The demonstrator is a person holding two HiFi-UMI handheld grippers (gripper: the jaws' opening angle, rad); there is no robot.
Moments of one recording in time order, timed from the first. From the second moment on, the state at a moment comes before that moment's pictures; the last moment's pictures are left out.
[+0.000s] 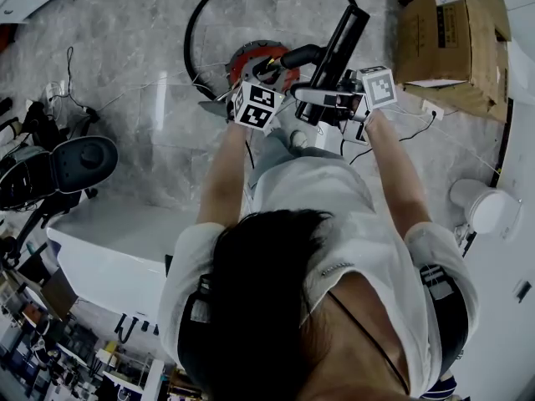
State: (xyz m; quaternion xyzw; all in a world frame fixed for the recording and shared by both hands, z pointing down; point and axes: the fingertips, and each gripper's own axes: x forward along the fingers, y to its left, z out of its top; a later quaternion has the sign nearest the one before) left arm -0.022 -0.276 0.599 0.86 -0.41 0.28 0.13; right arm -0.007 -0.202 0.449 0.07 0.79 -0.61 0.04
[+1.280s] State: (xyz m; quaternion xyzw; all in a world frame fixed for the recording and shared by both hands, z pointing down) left arm -0.029 -0.272 0.600 0.87 -0.40 0.27 0.14; right arm -0.027 -0.180 0.473 0.03 0.85 -0.47 -0.22
